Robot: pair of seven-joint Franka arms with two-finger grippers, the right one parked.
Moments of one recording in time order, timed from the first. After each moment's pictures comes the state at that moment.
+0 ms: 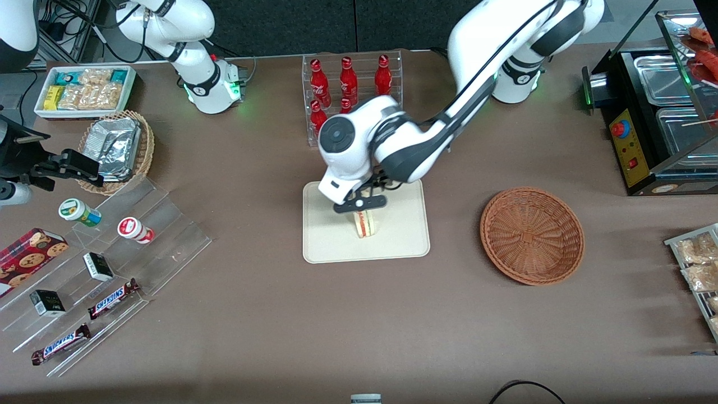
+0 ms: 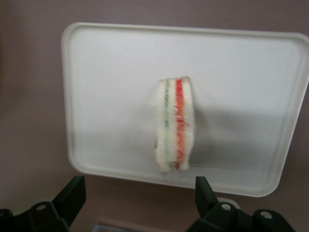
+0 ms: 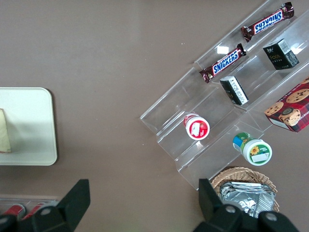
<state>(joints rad) -0.46 0.66 -0.50 -1.30 0.27 1.72 -1.11</state>
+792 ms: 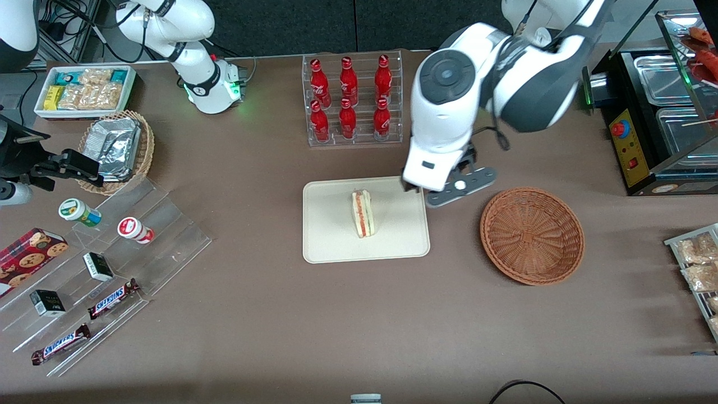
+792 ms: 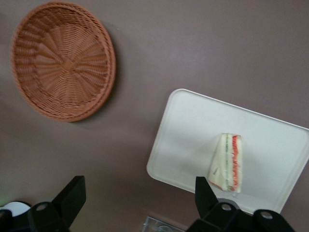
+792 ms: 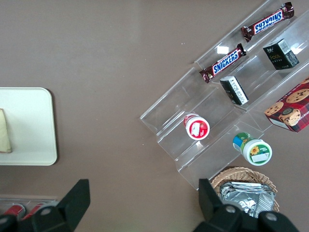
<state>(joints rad) -0.22 0.37 -0.49 -1.30 0.23 1.50 -1.05</state>
